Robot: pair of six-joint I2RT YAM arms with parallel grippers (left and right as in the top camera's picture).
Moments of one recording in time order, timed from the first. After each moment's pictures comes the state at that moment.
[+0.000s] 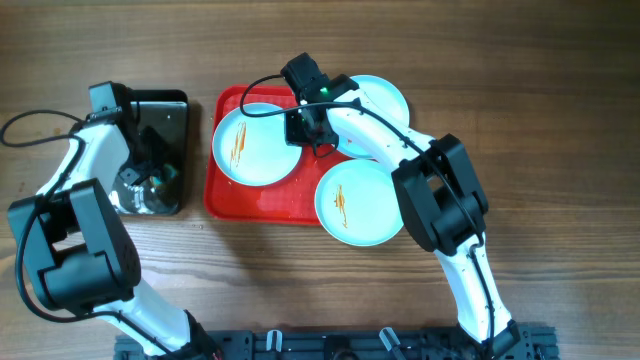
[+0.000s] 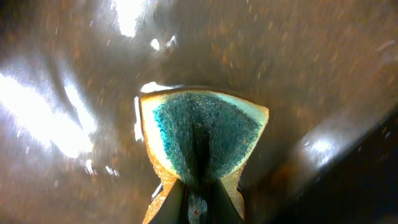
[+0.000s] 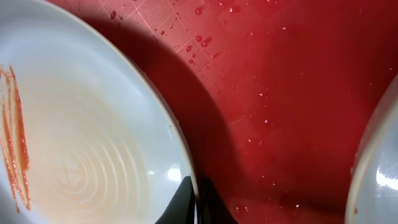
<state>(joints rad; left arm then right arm) 0.27 1.88 1.18 -0.67 -0.03 -0.46 0.61 2.35 1.86 -0.78 -0.16 0.57</state>
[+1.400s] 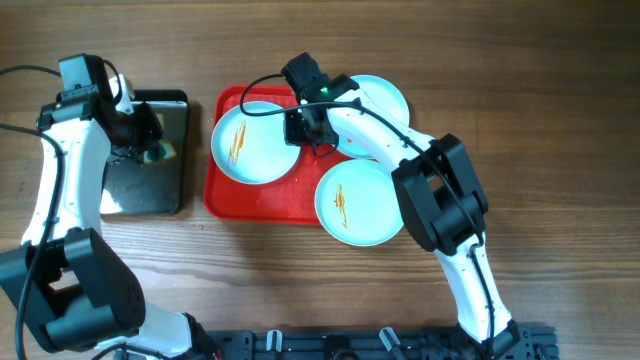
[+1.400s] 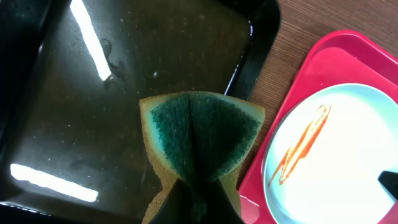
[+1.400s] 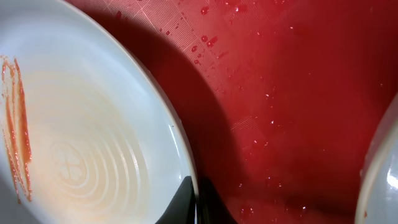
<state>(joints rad) 0.26 1.70 1.32 -0.85 0.12 -0.17 0.61 2.35 1.86 -0.77 -0.18 0.57</state>
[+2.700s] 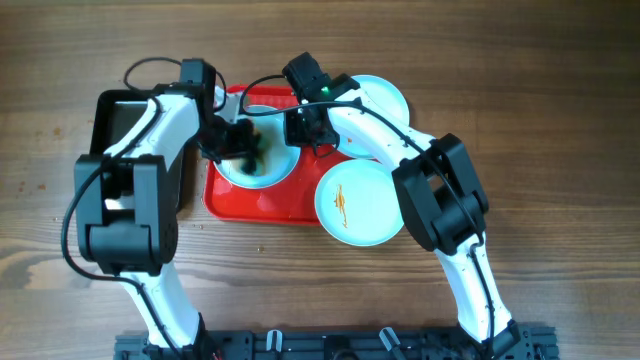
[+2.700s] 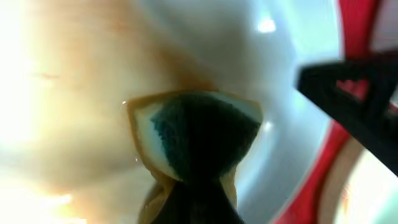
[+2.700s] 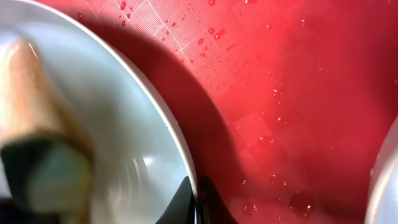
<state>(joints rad) -0.06 2.03 1.36 -0.83 0.46 0.00 0.61 2.35 1.86 -0.77 -0.21 0.55</state>
